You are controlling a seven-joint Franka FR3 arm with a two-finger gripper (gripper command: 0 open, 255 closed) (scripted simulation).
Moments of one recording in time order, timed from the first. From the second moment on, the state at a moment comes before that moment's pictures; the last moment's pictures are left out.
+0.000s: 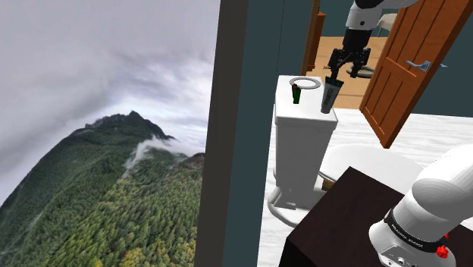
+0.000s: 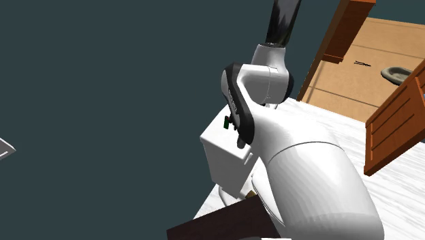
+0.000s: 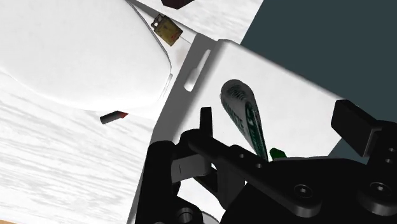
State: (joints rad) arm -0.21 -0.41 -0.22 -2.09 -0.02 1.65 -0.01
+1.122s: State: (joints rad) arm -0.22 -0.40 -0.23 -2.19 -0.03 1.75 0.00
